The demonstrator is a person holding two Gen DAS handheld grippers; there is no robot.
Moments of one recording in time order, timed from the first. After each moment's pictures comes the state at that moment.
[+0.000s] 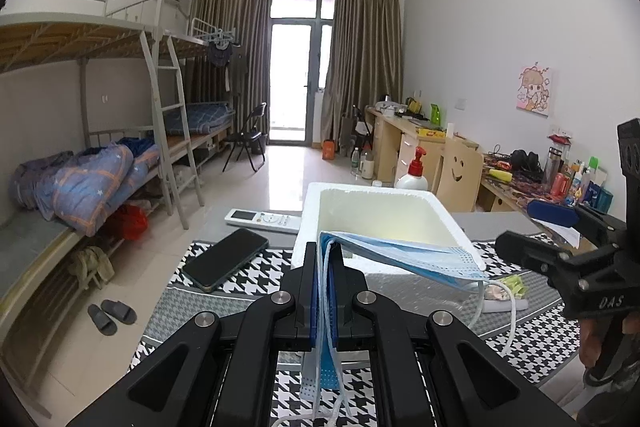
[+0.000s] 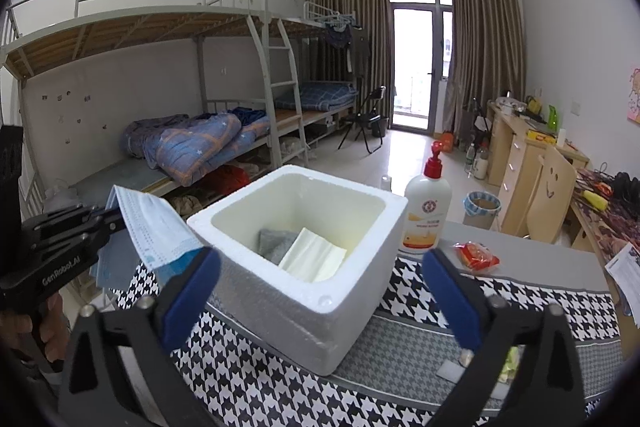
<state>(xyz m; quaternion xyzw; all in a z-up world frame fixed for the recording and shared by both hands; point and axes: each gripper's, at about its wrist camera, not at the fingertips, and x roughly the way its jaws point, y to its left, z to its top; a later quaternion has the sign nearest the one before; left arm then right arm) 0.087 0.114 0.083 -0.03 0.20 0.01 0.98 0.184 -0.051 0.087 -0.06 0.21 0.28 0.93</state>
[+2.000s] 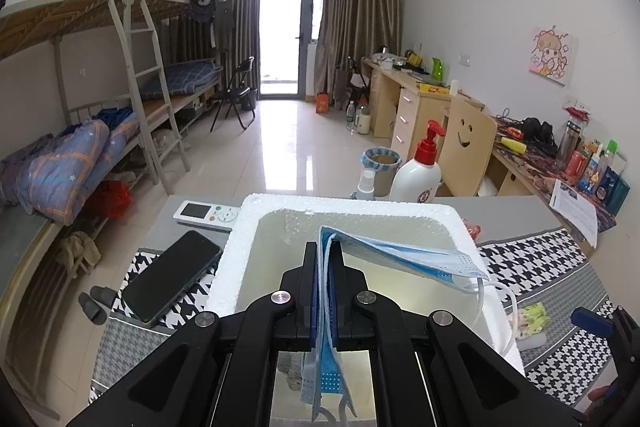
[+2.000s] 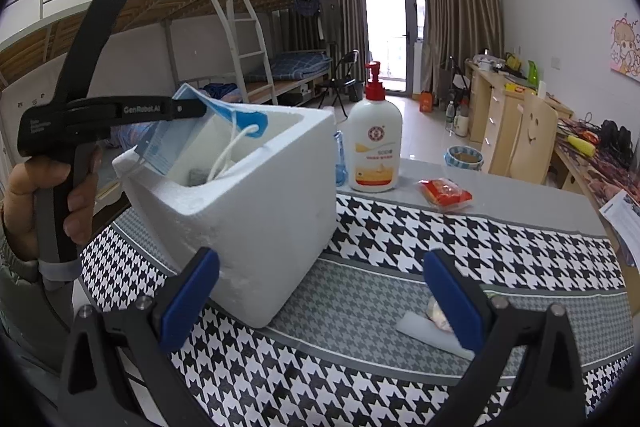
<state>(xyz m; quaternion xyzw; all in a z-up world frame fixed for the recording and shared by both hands) 0.227 0.075 0.070 -0.03 0.30 0.00 0.95 0.215 -0.114 0.028 -0.04 0.27 0.24 0.93</state>
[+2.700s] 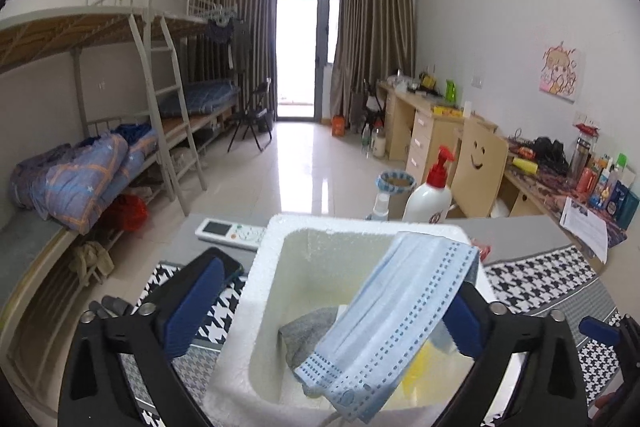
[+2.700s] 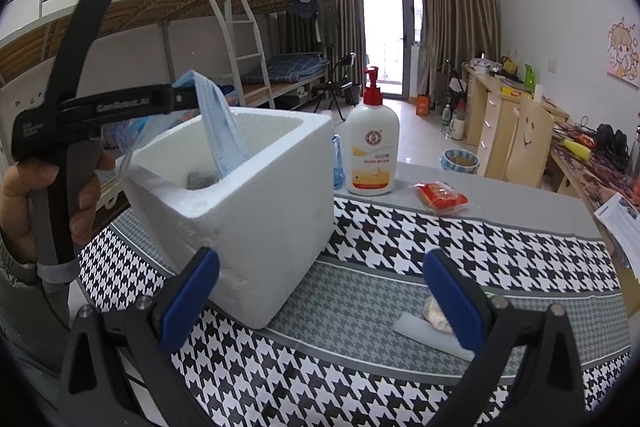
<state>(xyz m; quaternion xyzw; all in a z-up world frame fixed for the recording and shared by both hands) 0.205 0.077 0.087 -0.02 0.24 0.03 0.97 0.210 -0.114 0.032 -0.05 0.27 0.24 0.93</state>
